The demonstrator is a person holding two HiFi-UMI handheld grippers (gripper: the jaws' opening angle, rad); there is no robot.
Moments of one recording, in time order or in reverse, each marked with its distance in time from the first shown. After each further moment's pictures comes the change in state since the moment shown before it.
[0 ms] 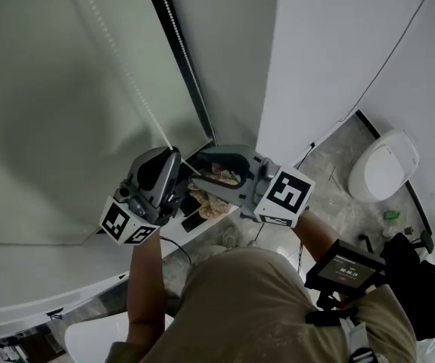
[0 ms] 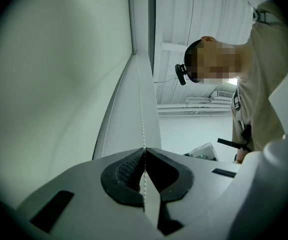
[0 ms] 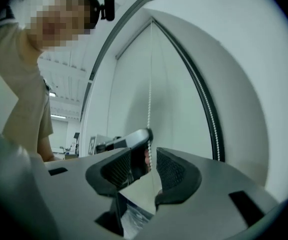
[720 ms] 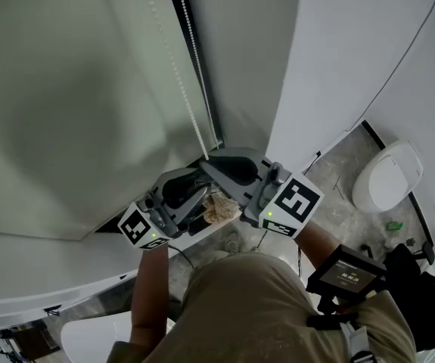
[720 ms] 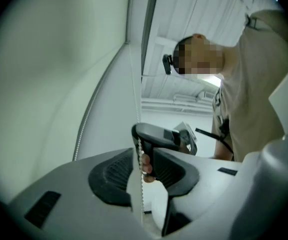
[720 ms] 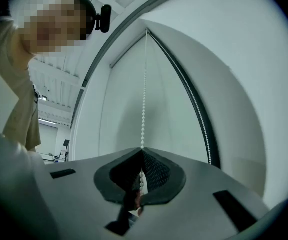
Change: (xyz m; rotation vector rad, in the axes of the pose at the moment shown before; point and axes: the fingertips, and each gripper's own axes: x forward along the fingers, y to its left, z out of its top) left arm -0.016 -0.041 -0.040 -0.057 0.063 -0.169; right arm 0.002 -0.007 0.035 0.045 -0.104 -0.099
